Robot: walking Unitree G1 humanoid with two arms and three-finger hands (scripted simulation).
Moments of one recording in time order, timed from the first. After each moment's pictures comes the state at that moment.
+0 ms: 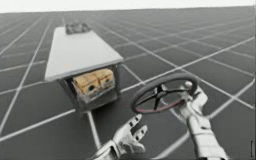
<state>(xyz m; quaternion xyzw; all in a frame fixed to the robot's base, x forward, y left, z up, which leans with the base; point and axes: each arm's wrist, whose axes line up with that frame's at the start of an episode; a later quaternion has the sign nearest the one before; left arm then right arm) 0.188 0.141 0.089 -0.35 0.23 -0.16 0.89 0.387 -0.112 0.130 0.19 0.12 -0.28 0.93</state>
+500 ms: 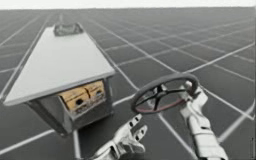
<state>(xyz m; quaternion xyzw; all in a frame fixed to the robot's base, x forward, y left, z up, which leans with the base) 0.188 0.141 0.089 -0.35 0.23 -0.16 0.89 0.387 -0.111 0.131 0.19 0.12 -0.28 0.94</state>
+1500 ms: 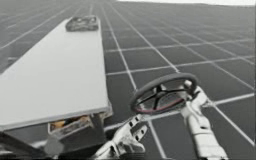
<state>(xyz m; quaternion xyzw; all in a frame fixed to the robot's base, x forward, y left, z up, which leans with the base) 0.185 0.148 0.083 -0.36 0.23 -0.16 0.89 0.390 -0.098 0.135 0.17 0.12 -0.26 0.94</state>
